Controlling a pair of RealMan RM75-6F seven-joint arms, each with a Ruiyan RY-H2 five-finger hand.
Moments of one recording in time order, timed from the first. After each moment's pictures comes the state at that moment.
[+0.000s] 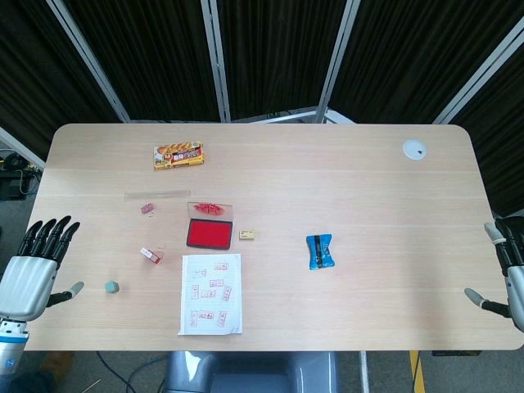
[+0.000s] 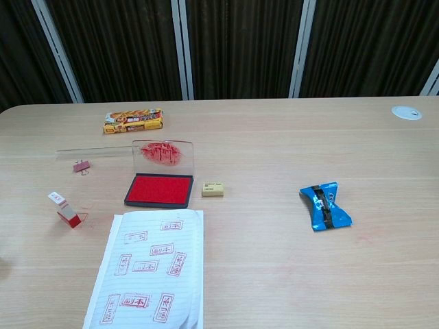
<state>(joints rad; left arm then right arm) -0.13 -1.05 -0.03 -1.85 1.57 1.47 0.33 0.05 -0.87 0.08 -1.79 -1.50 1.52 0.00</state>
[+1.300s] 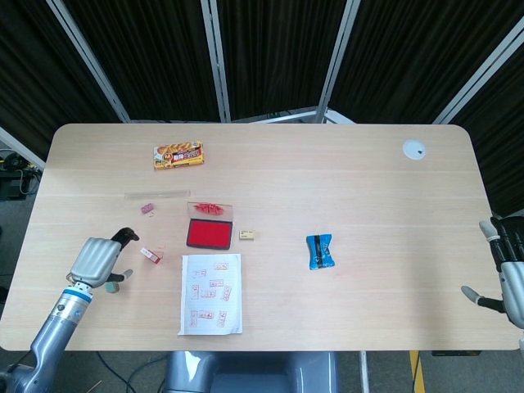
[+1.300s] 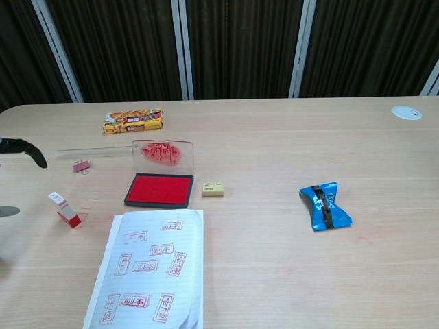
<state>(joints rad) -0.37 -1.39 -0.07 -1.46 1.39 1.09 0.22 0.08 -0.88 0.09 -1.79 -1.46 1.47 -0.02</state>
